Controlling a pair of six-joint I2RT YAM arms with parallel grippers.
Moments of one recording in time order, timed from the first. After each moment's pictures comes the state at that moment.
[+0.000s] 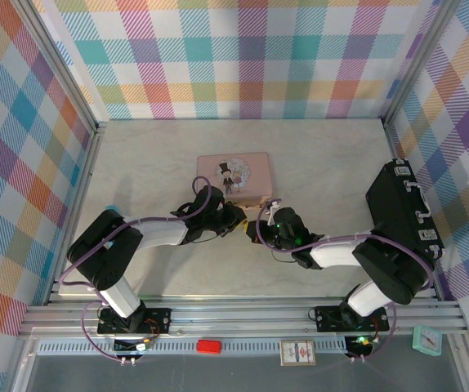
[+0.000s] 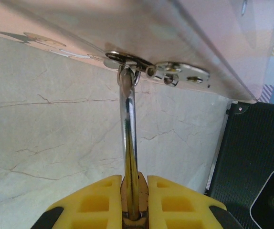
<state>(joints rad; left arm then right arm) -0.68 1.66 0.77 0.23 0.29 -1.25 0.77 1.52 0.45 0.58 -0.16 0.89</state>
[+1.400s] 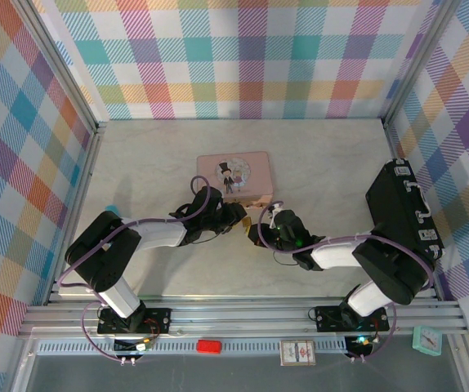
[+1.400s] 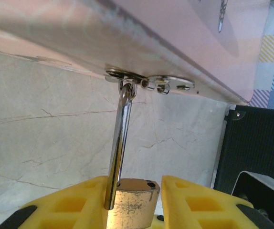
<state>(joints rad) -0.68 1.64 0.75 0.25 0.24 -1.22 0.78 1.51 0.42 0.52 -0.16 0.94</state>
